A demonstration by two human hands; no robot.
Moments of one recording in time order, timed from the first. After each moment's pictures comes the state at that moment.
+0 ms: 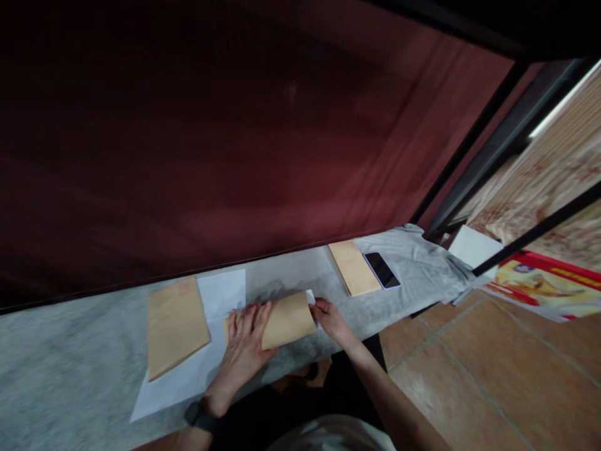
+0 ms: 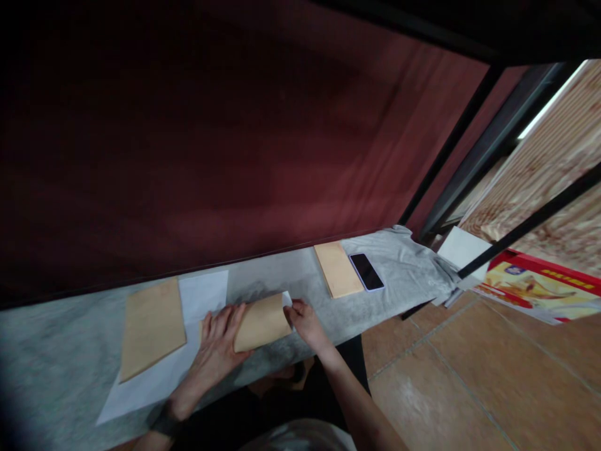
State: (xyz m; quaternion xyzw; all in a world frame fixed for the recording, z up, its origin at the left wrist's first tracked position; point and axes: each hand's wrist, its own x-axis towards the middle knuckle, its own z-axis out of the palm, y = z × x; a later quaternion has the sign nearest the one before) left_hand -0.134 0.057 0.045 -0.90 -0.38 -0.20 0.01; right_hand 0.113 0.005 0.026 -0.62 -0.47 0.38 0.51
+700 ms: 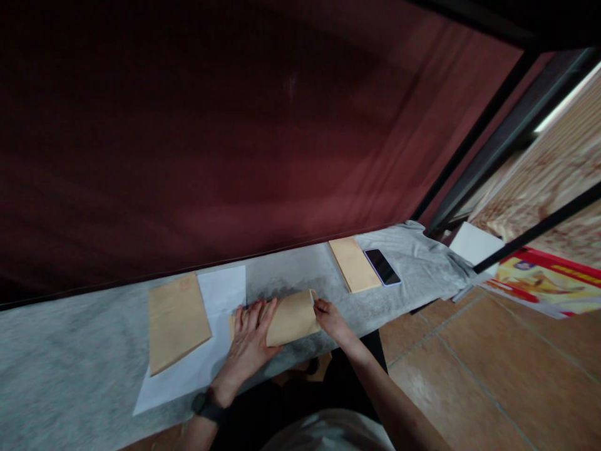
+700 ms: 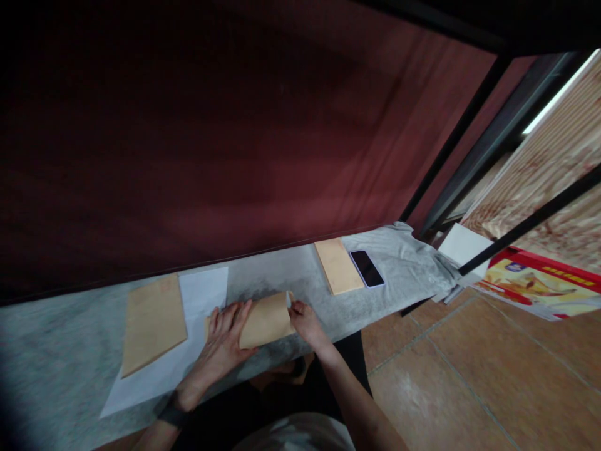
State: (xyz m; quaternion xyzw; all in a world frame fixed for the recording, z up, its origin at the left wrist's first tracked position) left_hand -0.127 0.053 0.047 -0.91 -0.36 -0.19 -0.02; right_hand 0.110 0.000 0.012 -0.64 -0.43 0.38 0.51
